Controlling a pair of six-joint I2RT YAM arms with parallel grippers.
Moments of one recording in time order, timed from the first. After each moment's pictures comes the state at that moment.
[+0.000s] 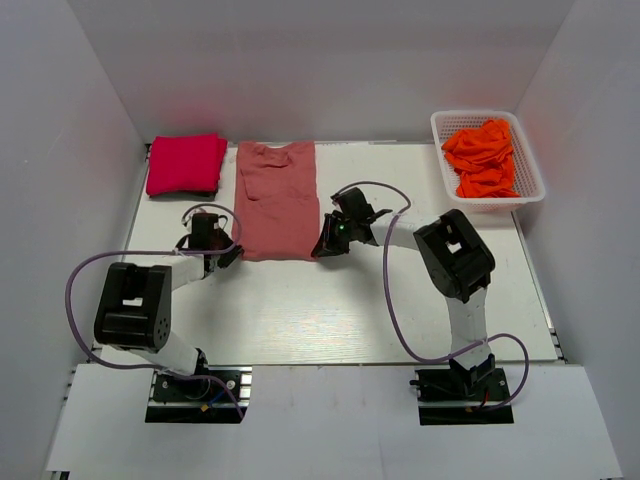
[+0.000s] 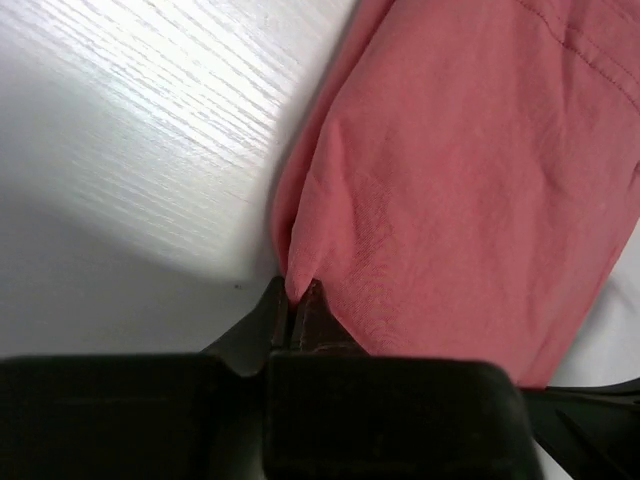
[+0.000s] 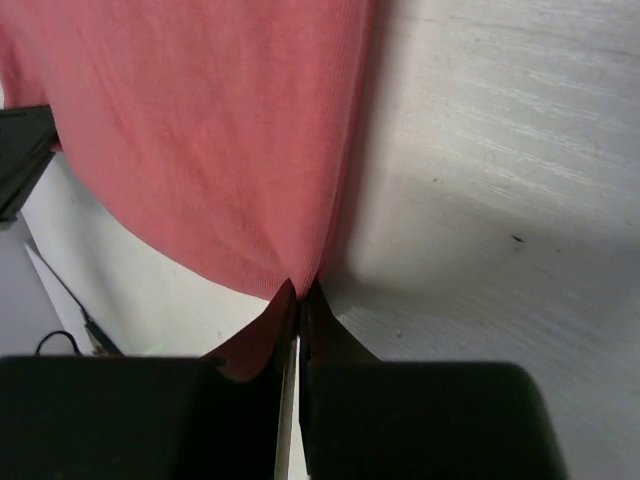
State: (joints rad) left arm -0.10 1.54 0.63 0.09 0.01 -0.83; right arm 0.63 2.06 1.27 -0.09 -0.43 0.73
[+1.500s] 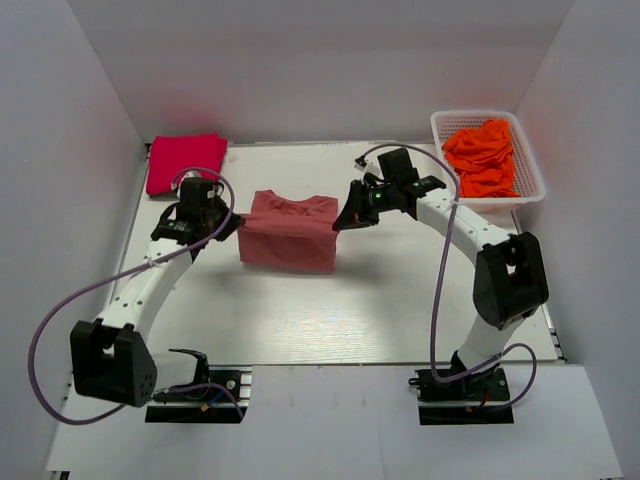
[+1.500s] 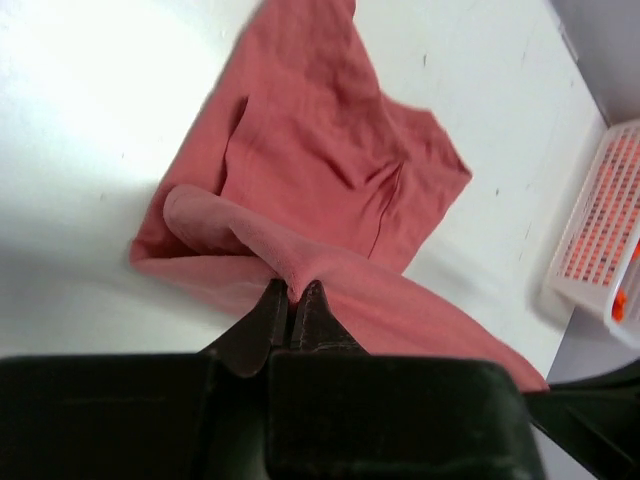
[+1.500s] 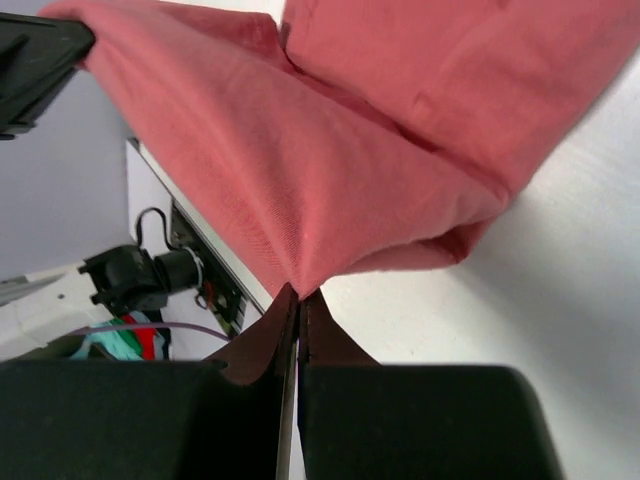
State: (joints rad) left arm -0.19 1.22 0.97 -0.46 -0.02 -0.87; right arm 0.47 1.72 1.36 -0.49 -0.69 0.50
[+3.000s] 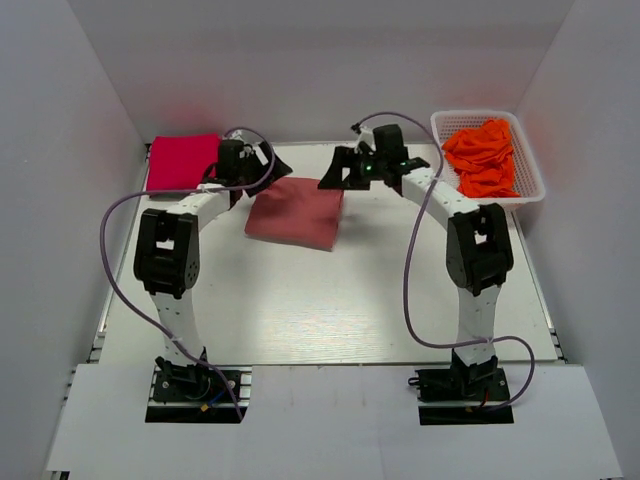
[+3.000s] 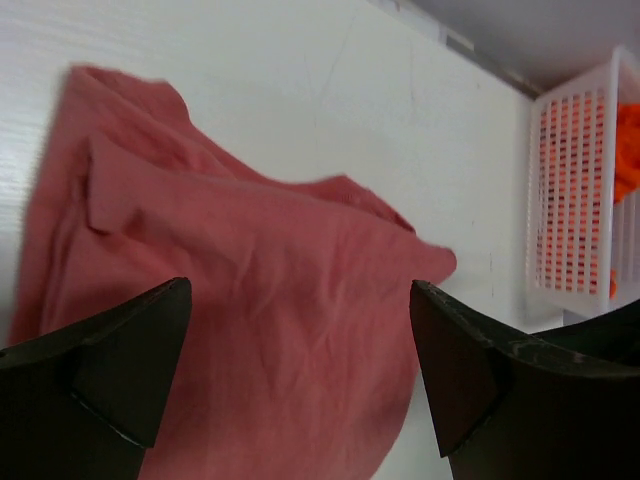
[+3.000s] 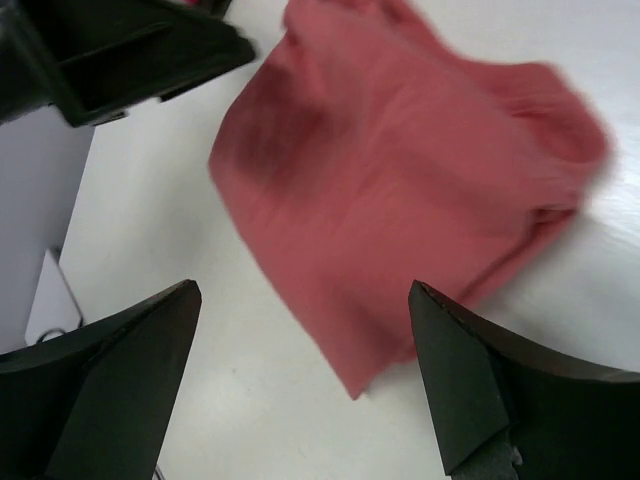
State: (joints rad) left arm -0.19 1.98 1.43 0.05 0.24 -0.68; right arm 0.38 2.04 1.68 -0.26 -0.60 0.38
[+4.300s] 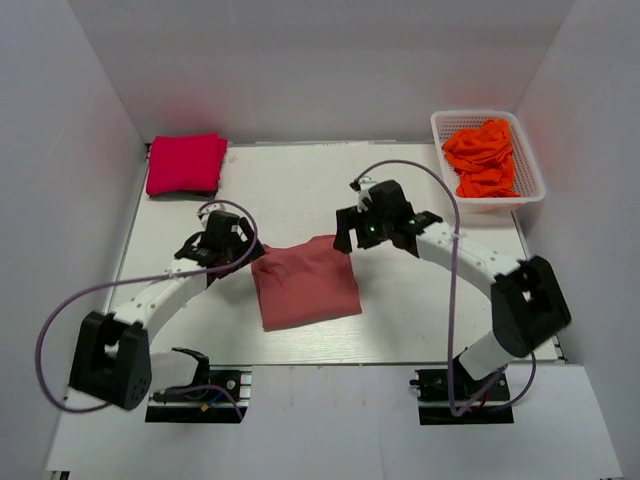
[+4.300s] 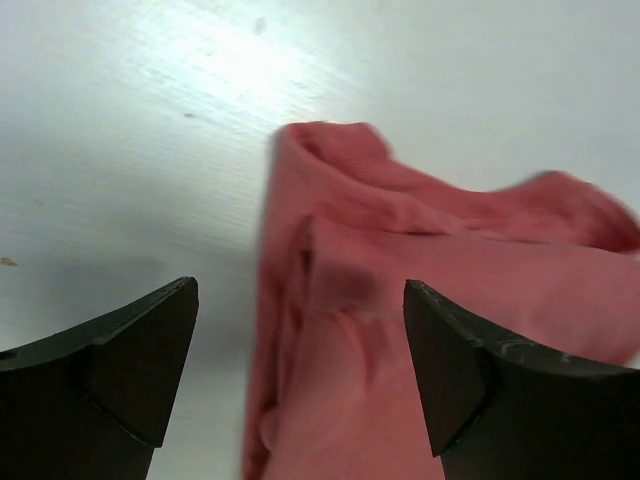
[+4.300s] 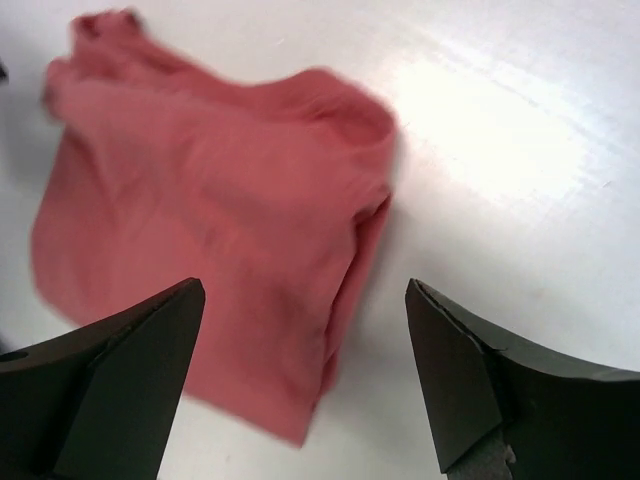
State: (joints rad) left arm -0.33 1.20 0.72 -0.35 -0.14 -0.75; right arm 0.61 1.50 1.03 -0.28 -0.24 0.23
